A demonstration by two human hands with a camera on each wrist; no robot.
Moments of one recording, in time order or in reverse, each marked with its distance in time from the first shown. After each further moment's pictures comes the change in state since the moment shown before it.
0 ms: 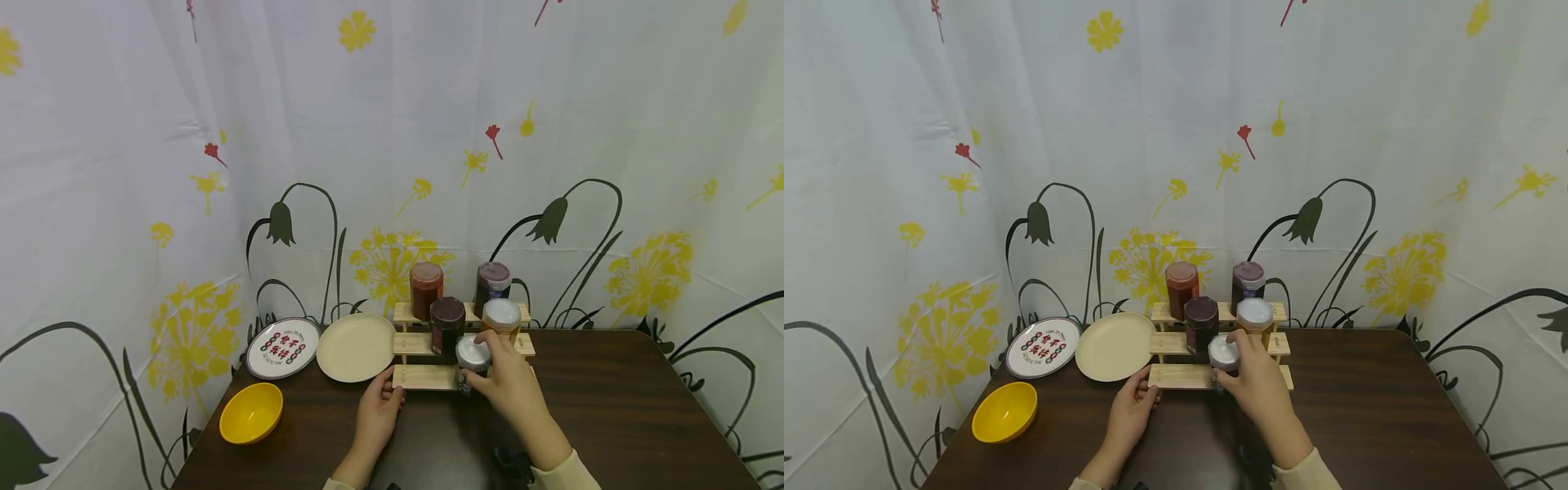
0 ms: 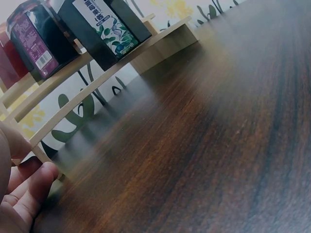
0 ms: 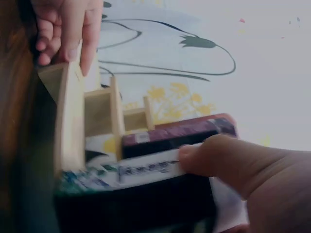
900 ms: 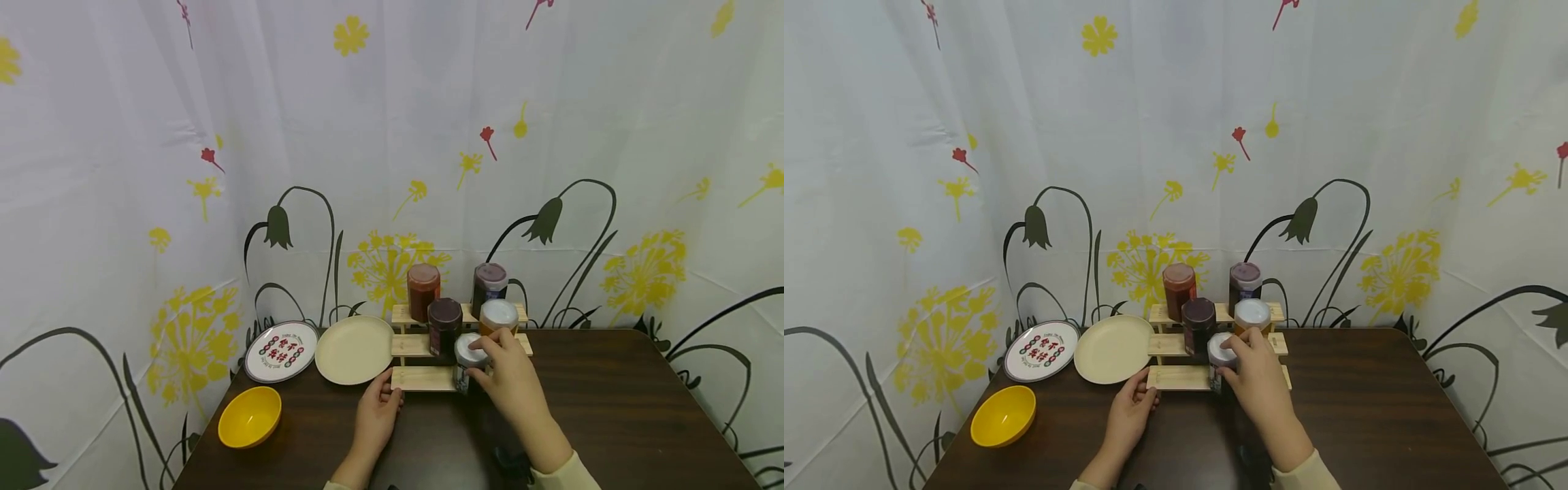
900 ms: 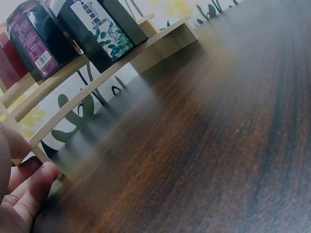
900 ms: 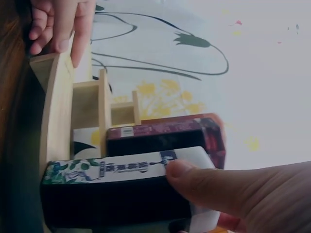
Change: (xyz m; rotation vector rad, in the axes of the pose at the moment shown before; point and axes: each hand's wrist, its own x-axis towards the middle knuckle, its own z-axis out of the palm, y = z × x) left_hand -0.002 0.004 0.000 0.019 0.003 -0.021; right_hand 0.000 -0.009 -0.011 -0.060 0.128 -0.115
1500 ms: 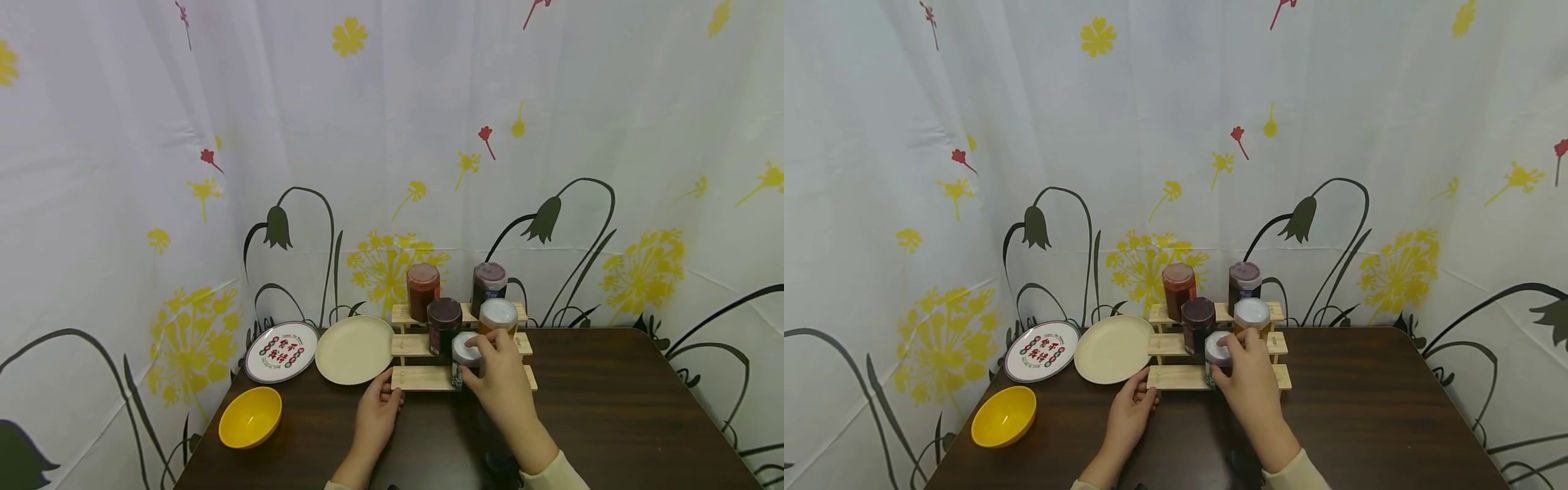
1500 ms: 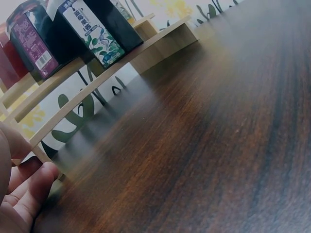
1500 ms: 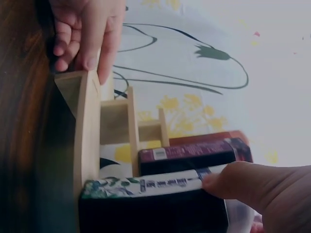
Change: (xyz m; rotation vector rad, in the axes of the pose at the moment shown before) left_hand -0.001 0.000 0.000 0.006 -0.006 0.004; right_hand -0.005 0.000 0.025 0.010 0.088 0.045
